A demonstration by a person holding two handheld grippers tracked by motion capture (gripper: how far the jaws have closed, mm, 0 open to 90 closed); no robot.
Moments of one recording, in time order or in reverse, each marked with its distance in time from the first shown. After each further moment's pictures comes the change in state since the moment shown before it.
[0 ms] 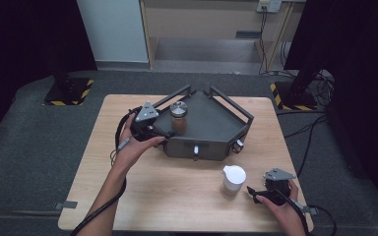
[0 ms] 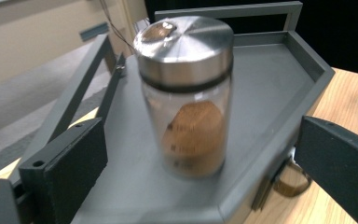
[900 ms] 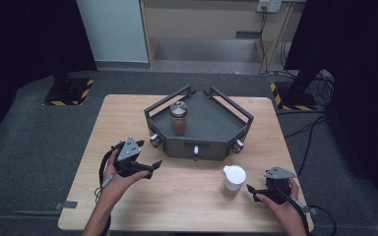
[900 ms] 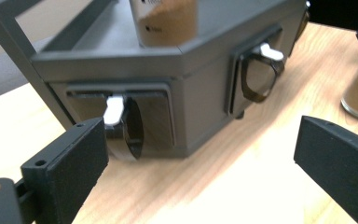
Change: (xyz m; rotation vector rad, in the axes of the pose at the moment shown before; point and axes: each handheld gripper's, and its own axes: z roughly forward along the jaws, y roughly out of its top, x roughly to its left) left arm -0.041 -0.080 -0.044 0.049 0.037 -0.026; right arm -0.001 0.003 -0.004 -0.030 0.005 -0.003
